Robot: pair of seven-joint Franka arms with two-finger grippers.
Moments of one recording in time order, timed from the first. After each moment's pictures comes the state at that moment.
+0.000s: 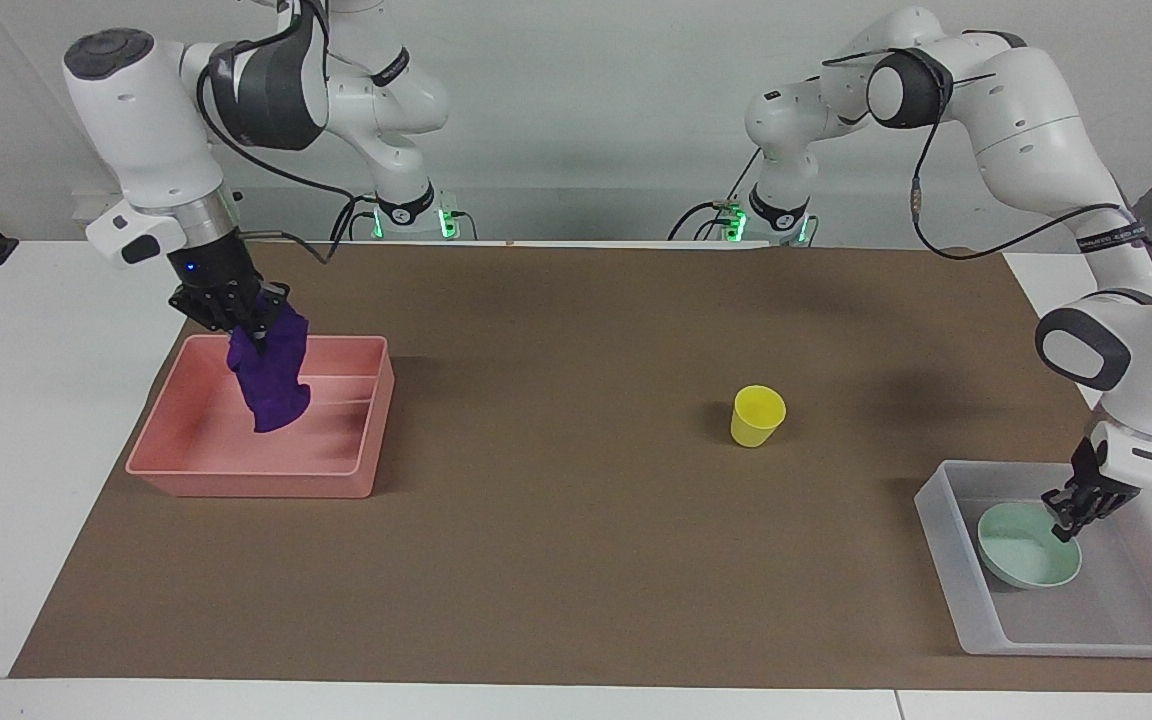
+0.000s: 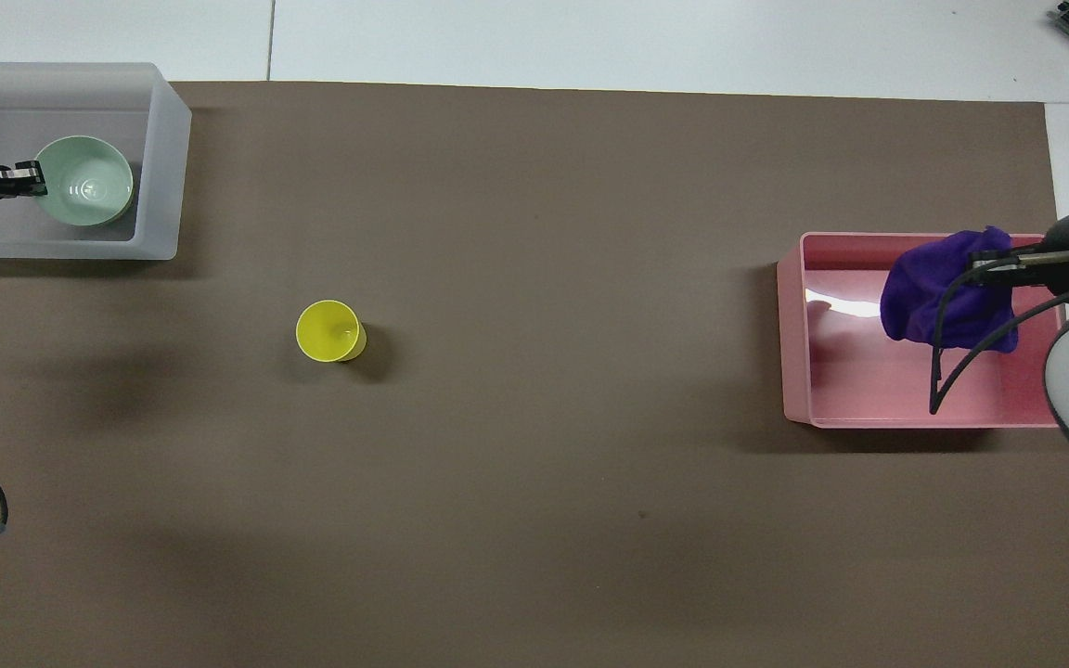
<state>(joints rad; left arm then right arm) 0.21 0.61 0.03 -1.48 -0.12 2.39 0.16 0.00 0.00 -0.10 -1.87 0.00 2.03 -0.10</state>
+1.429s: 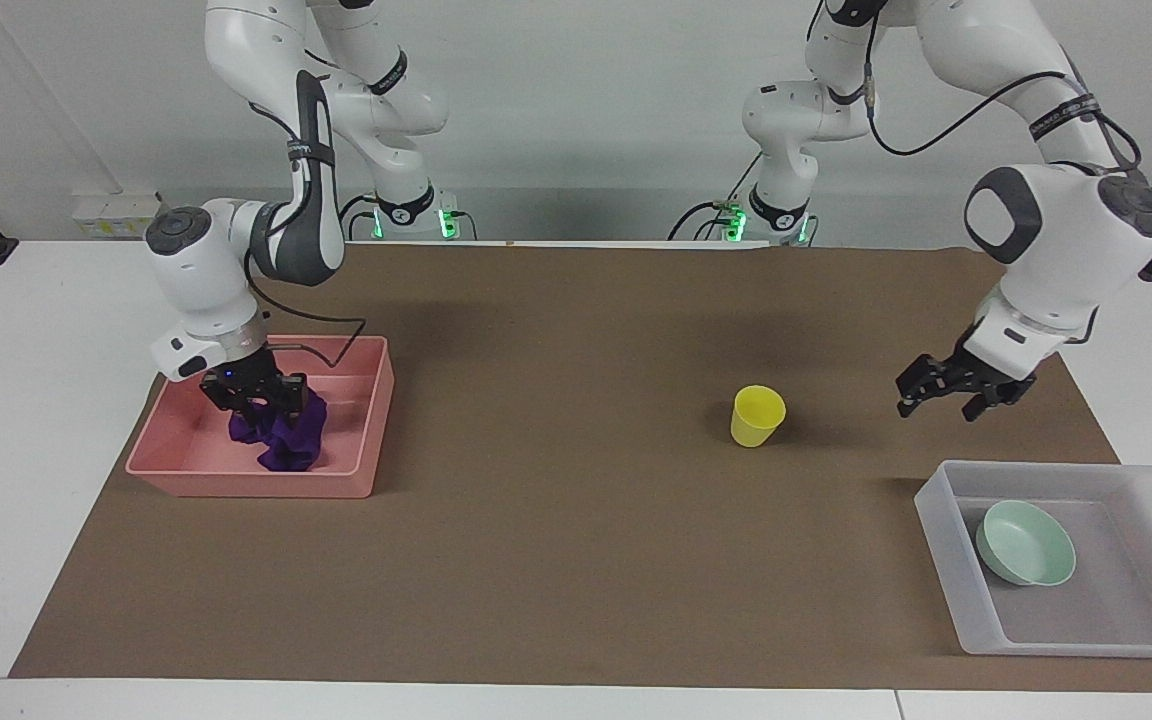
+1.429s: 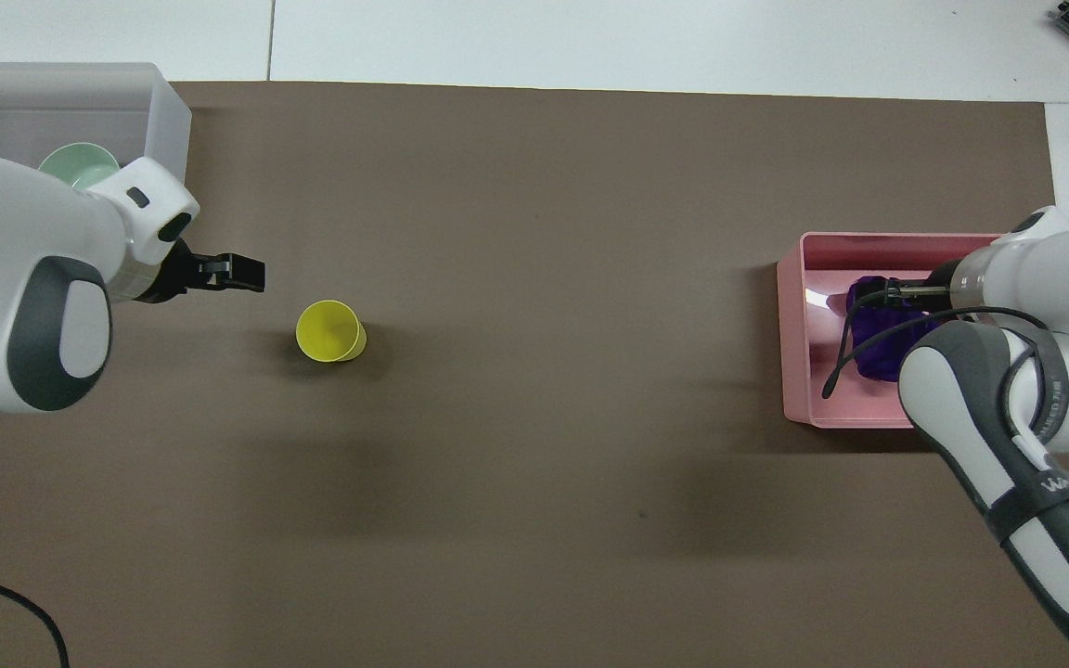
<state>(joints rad) -0.18 0.14 0.01 -1.96 -0.12 2.19 -0.05 0.03 0.12 -0.09 -2.07 0.00 2.34 0.01</state>
